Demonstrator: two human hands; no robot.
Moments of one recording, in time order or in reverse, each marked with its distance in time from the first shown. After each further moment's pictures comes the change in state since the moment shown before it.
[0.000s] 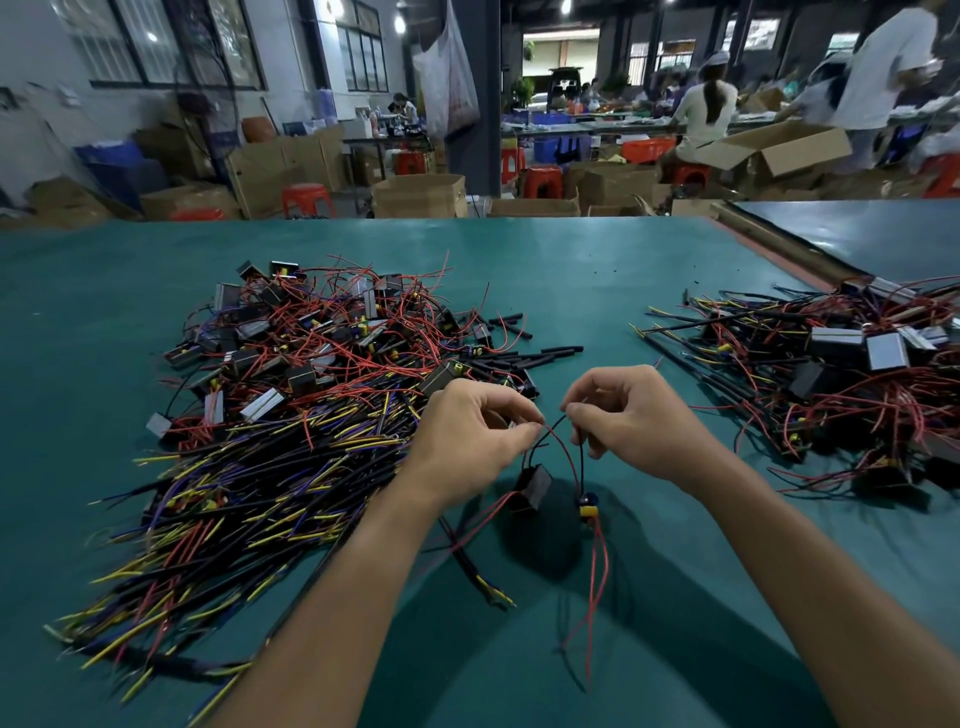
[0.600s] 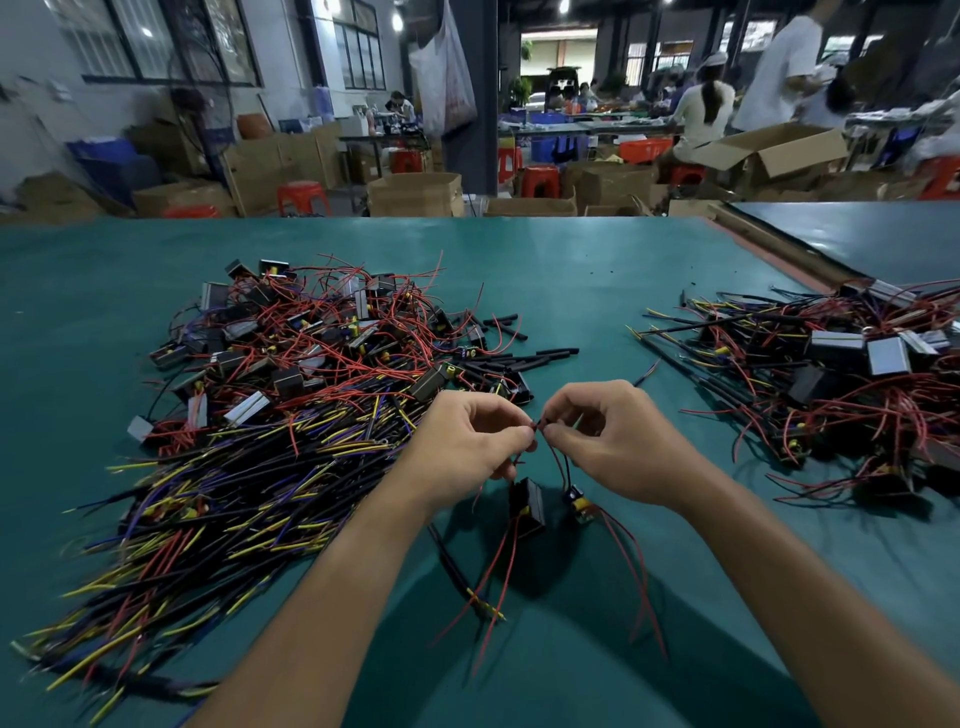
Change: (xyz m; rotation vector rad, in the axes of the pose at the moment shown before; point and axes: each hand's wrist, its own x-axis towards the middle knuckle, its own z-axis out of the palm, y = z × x) left_hand 0.002 -0.001 0.002 -0.256 -0.110 -0.169; right_hand -0.003 0.000 0.008 -0.176 -0.040 -0.161
